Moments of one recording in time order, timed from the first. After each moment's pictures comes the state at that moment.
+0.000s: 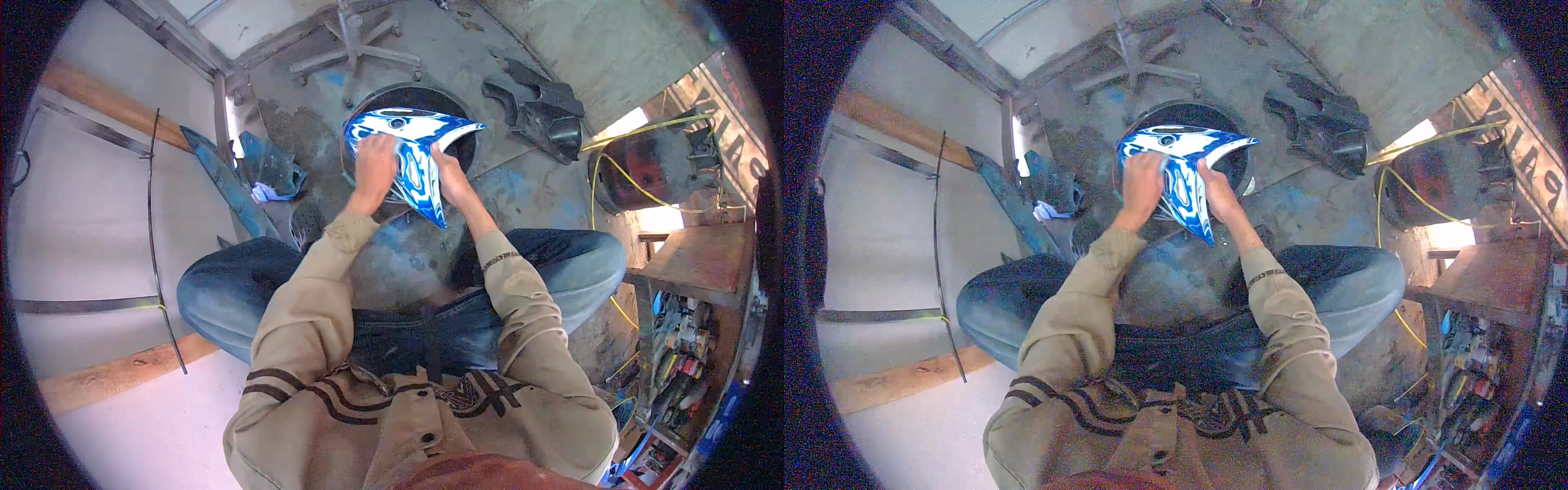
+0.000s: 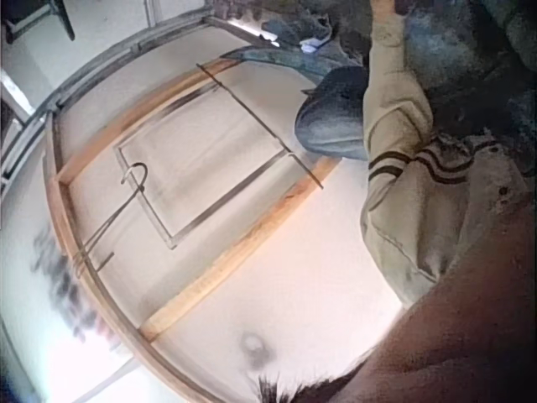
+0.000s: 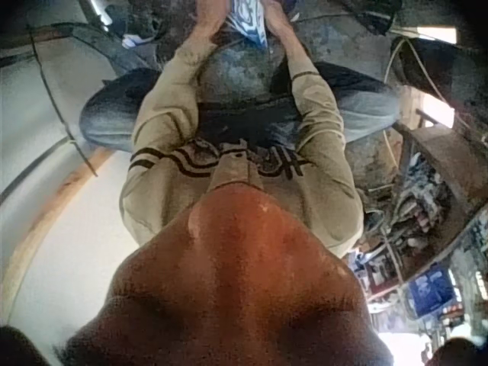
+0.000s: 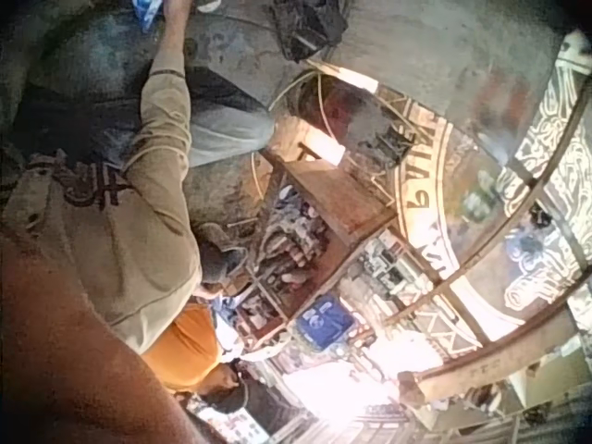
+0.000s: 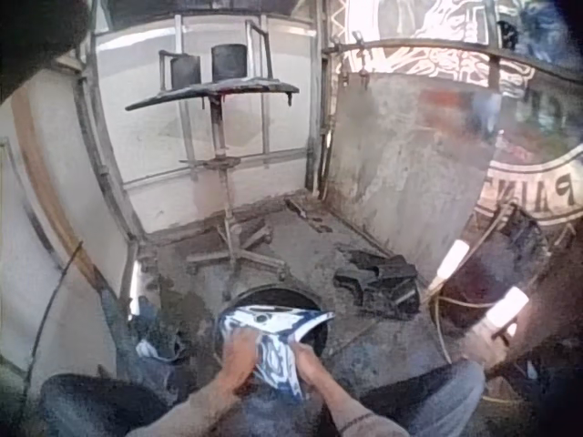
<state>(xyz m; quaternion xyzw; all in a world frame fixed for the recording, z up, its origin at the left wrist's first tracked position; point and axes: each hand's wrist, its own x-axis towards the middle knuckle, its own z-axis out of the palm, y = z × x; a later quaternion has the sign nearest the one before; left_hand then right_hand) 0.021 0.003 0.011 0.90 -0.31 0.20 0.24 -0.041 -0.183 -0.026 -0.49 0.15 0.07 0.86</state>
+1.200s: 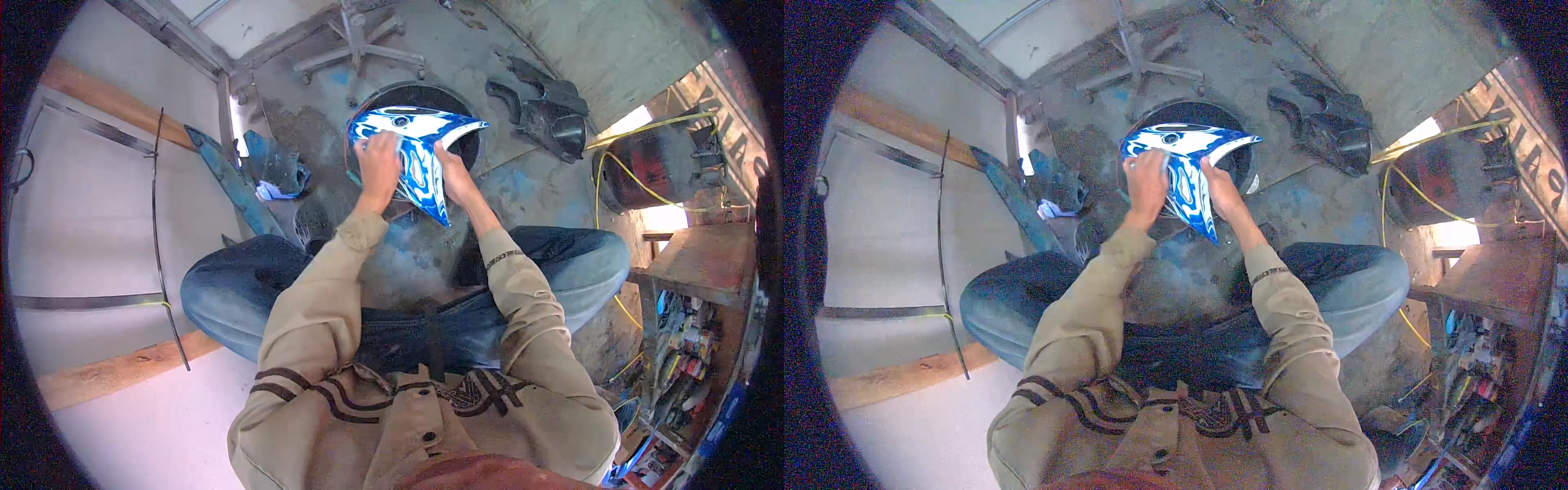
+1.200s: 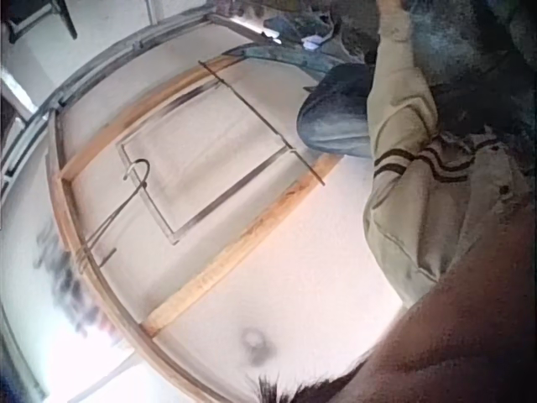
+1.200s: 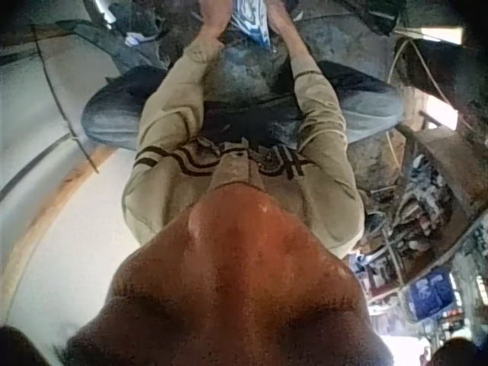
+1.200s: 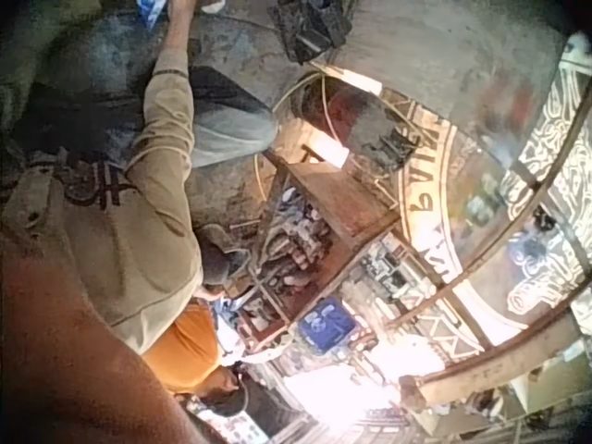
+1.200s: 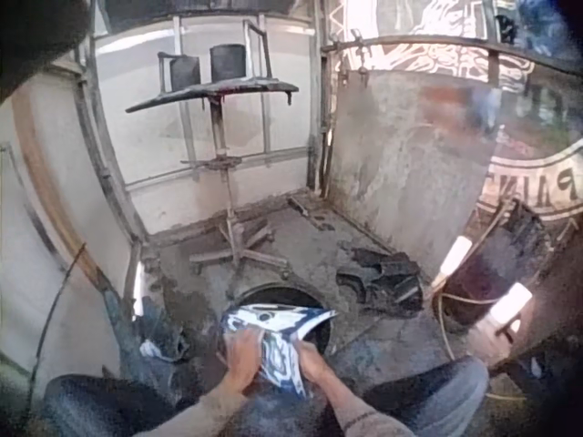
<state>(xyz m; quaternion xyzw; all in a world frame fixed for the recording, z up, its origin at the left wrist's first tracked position) 0.013 0.002 -0.001 0.88 -0.30 0.25 0.25 -0.041 -0.178 -0.020 -0.49 0.14 0.06 0.86</state>
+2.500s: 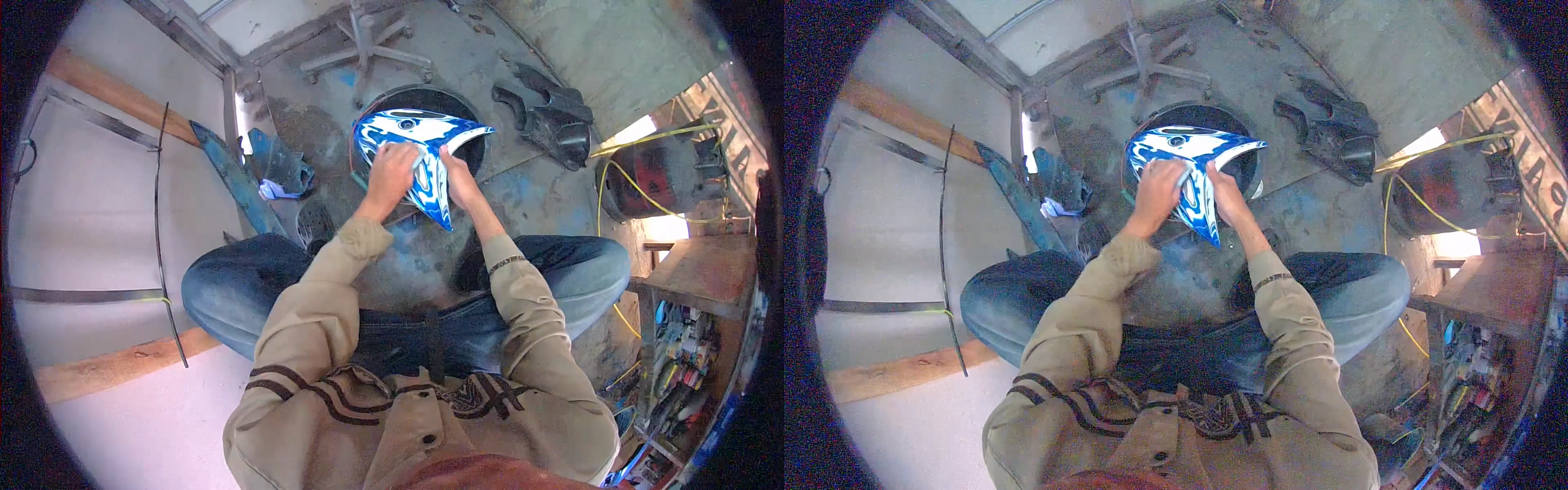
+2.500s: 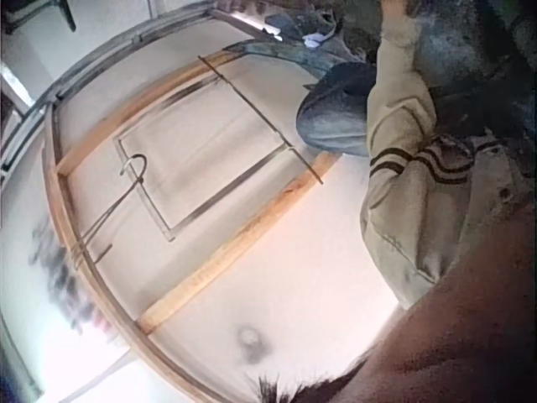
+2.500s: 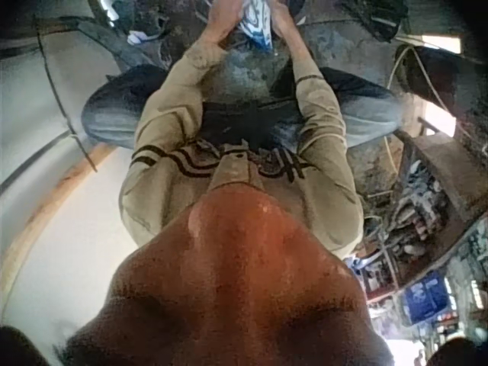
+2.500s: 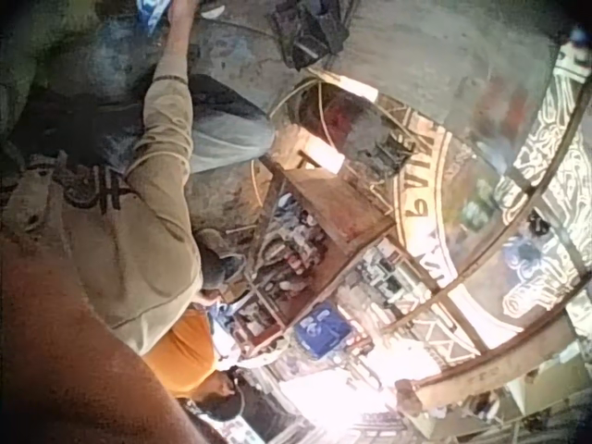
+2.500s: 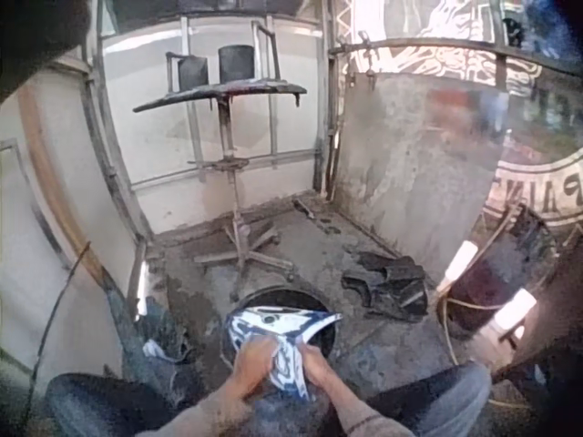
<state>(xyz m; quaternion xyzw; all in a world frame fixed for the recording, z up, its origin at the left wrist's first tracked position) 0.009 -0.002 0.008 0.85 -0.42 0.21 0.25 -0.041 -0.189 -0.041 -0.47 0.13 0.06 0.87</state>
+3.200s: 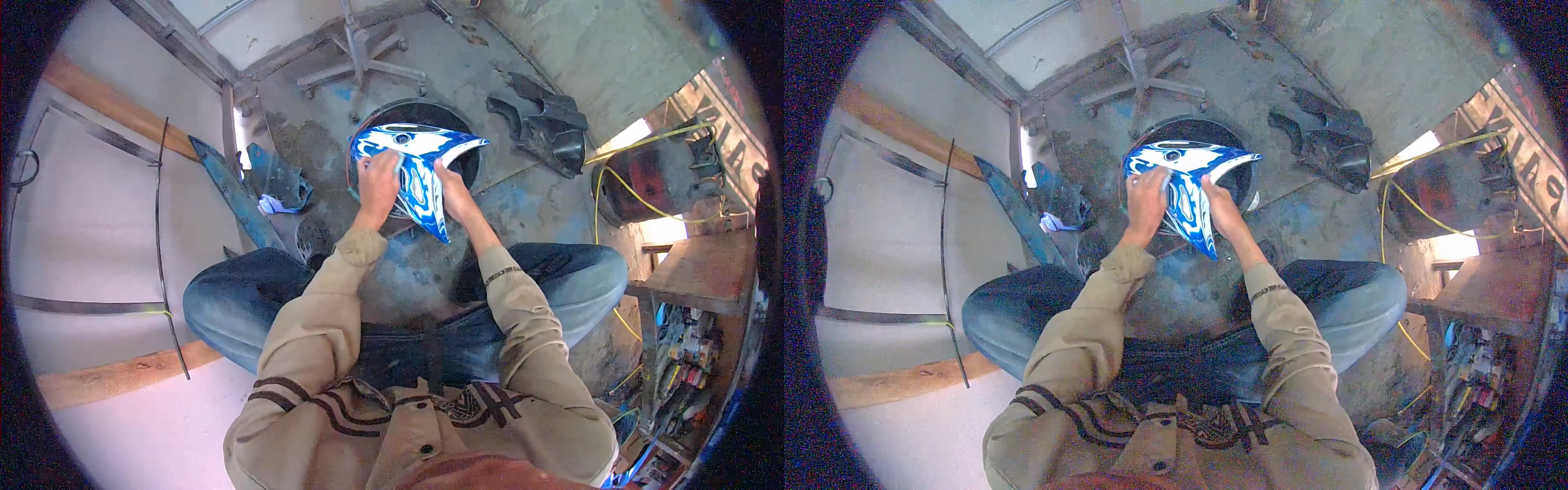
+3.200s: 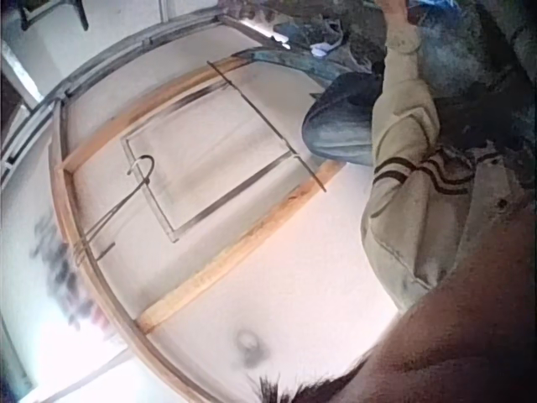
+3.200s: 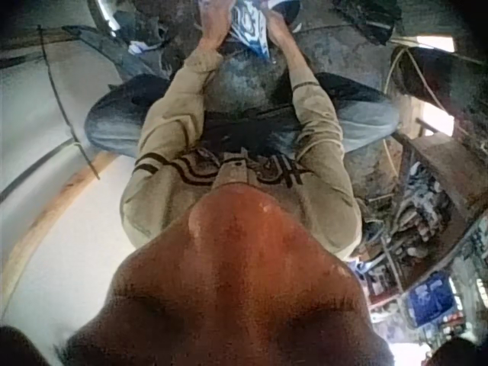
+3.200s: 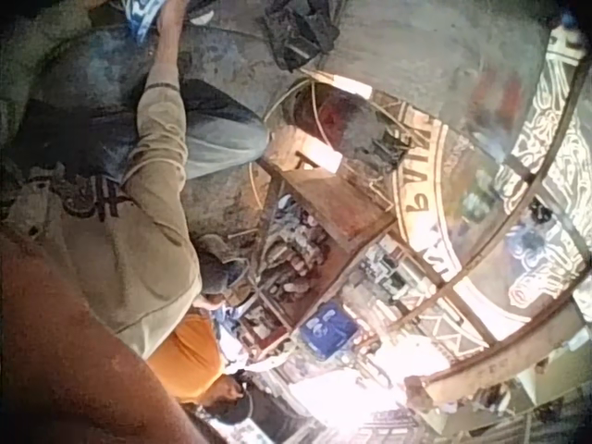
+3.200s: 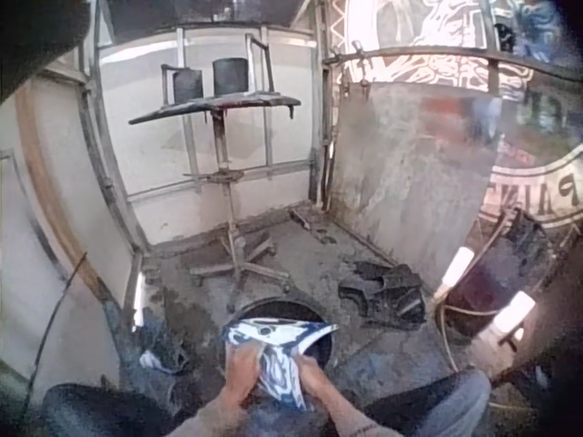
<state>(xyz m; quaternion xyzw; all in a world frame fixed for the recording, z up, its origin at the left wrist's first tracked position) 0.012 0.000 0.002 0.87 -0.34 0.23 0.27 -0.038 -0.187 -0.038 -0.50 0.13 0.07 0.85</state>
